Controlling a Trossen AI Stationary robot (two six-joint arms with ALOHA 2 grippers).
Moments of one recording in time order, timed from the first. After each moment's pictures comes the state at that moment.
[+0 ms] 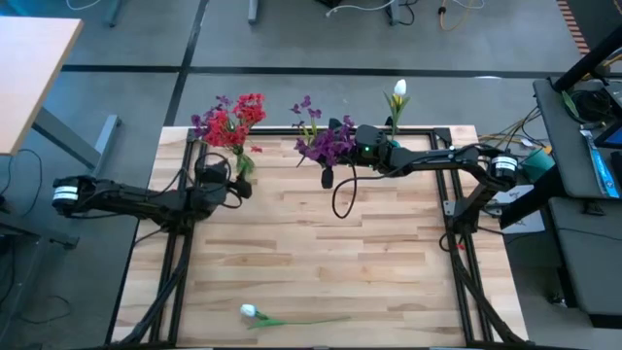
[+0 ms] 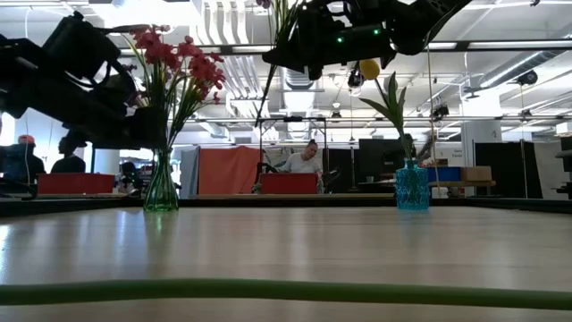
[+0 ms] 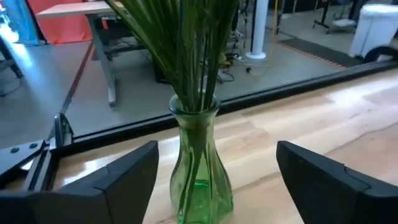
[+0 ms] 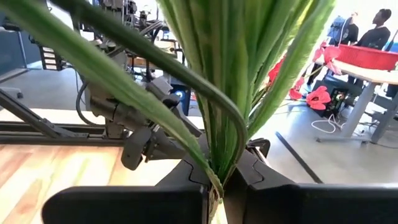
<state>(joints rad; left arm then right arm) 0.12 0.88 0.12 0.30 -1.04 -0.40 -0.32 1.67 1.08 0.56 -0.19 -0.16</state>
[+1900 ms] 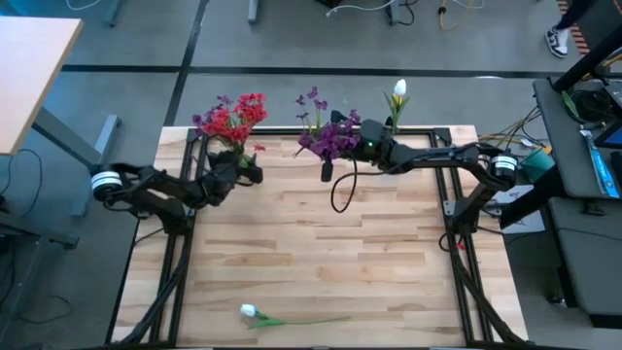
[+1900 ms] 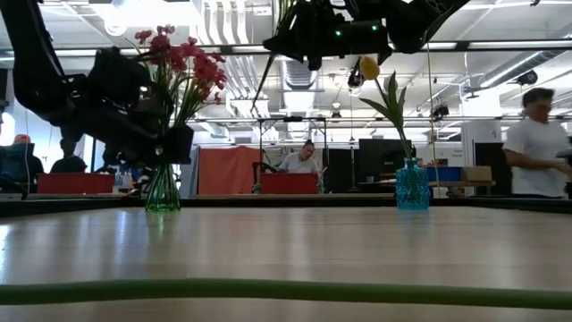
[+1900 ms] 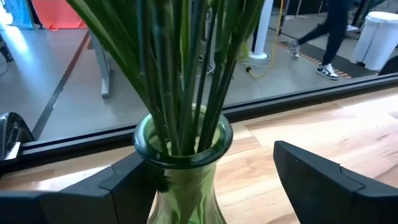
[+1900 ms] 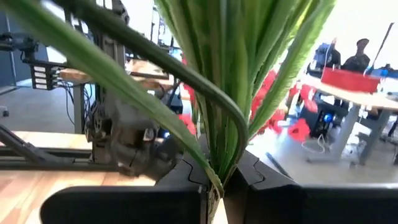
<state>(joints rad) 0.43 1.39 0.16 0.91 -0.75 -0.27 -0.34 1.67 1.10 0.63 -0.19 -0.16</state>
